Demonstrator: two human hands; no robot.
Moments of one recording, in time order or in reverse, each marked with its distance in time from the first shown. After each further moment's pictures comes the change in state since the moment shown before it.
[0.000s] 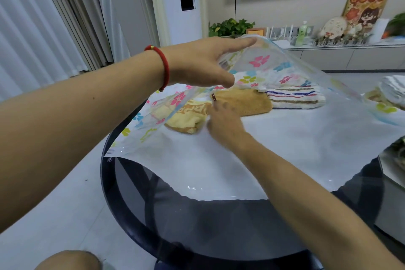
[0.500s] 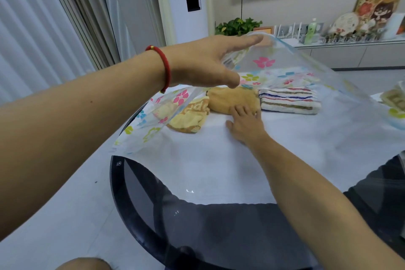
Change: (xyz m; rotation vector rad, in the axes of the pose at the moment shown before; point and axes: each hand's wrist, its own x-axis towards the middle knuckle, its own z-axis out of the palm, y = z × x) left_hand -0.003 -0.009 -0.007 -0.056 -0.025 0.002; right_hand 0.017 0.039 0.029 0.060 -0.141 0.149
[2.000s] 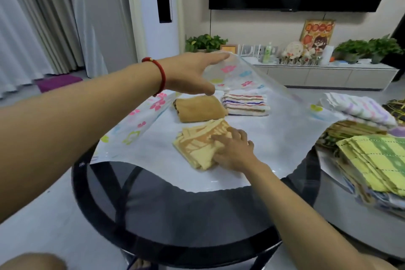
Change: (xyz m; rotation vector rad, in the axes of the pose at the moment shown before) left_hand 0.020 0.031 0.017 0.262 0.102 0.021; right_hand -0.136 0.051 -0.054 0.225 -0.095 0.072
